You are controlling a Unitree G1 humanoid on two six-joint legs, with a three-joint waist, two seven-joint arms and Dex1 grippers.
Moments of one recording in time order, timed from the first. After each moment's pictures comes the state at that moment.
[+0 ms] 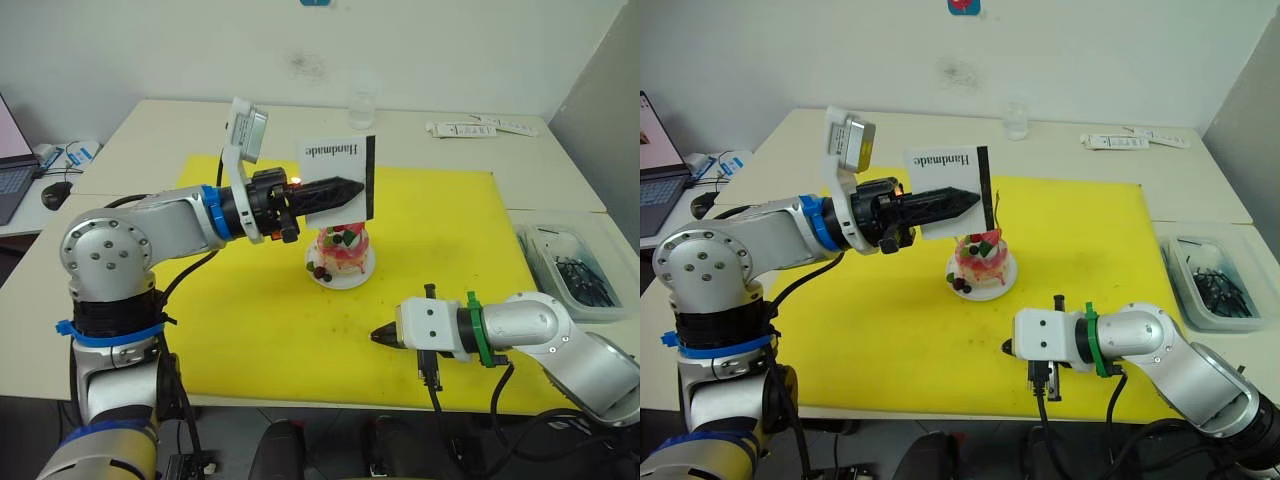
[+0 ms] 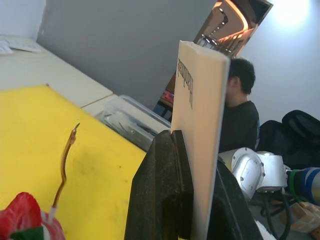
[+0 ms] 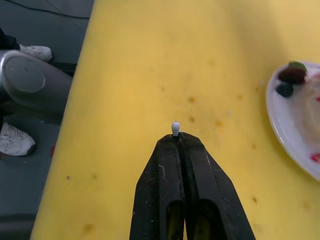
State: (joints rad) left arm -0.76 0.56 0.21 -0.20 -1.34 1.26 -0.45; right arm -0.36 -0.88 0.38 -0.74 0.23 0.64 0.91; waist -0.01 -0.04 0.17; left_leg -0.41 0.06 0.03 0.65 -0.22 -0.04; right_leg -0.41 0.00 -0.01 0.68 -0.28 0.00
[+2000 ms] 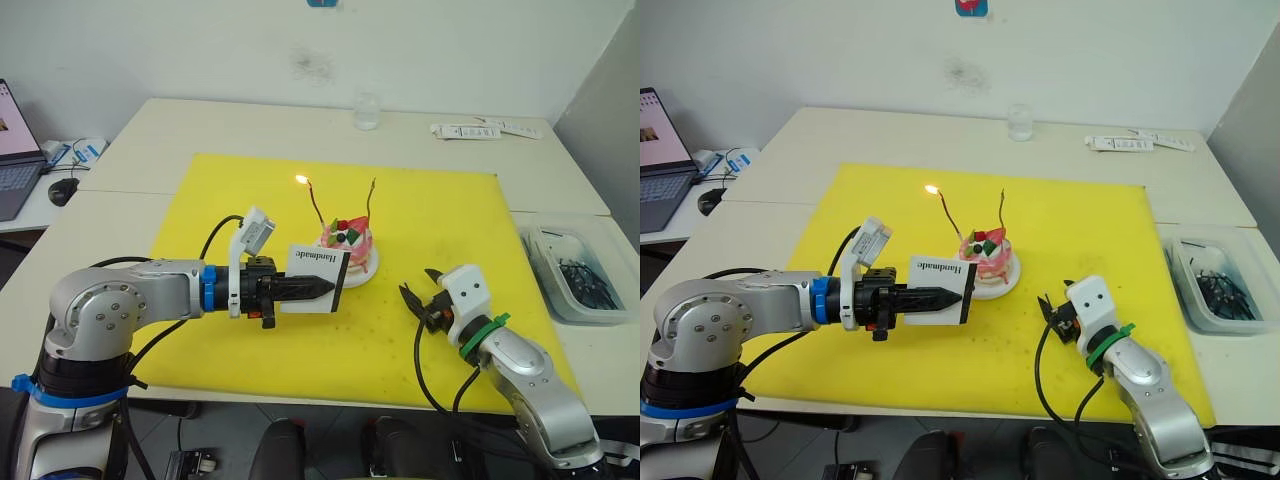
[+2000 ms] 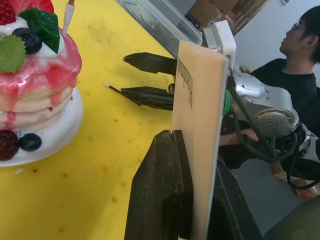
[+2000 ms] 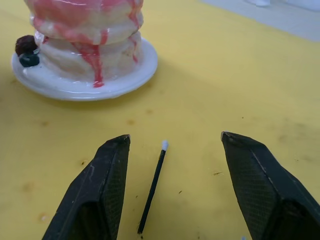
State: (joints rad) left arm -0.48 0.73 0.10 -0.35 -1.21 1.26 -0.64; right arm 0.03 -0.35 0.11 -0.51 0.12 0.49 0.29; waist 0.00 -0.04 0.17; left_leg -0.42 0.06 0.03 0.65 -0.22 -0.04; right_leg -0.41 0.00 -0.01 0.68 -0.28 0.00
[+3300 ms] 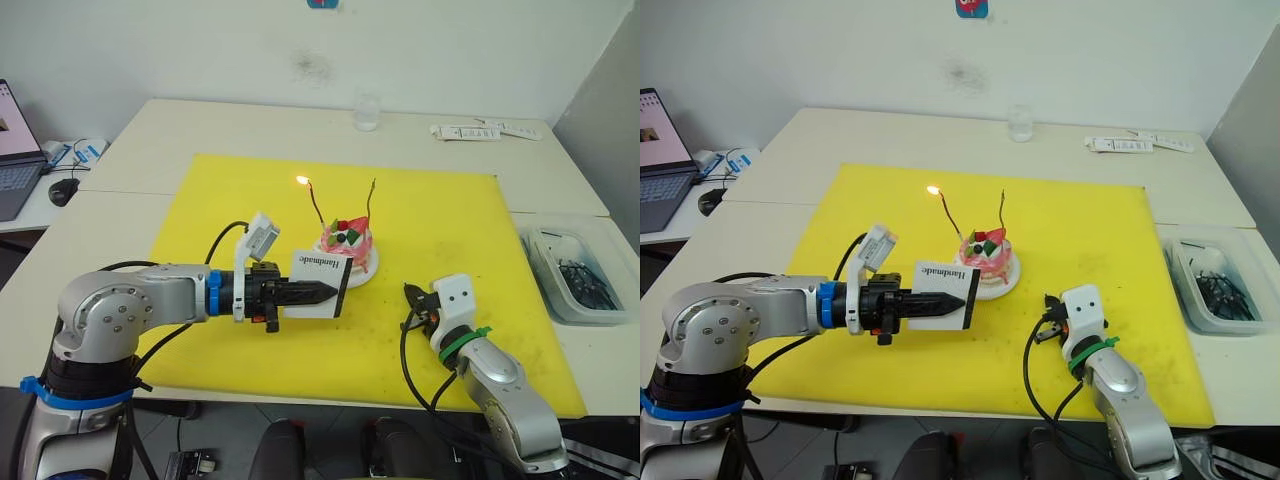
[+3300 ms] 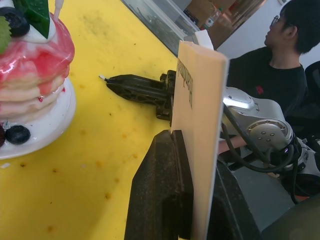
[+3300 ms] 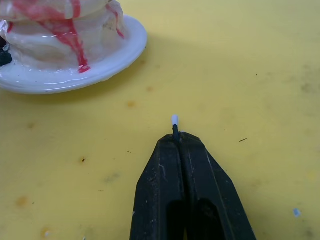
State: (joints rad) left arm -0.47 0.70 0.08 -0.34 -1.19 1.28 -0.64; right arm 0.06 -0.20 0.12 -0.45 0.10 0.52 0.23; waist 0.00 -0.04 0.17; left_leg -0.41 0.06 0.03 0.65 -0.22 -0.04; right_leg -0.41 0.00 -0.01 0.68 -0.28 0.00
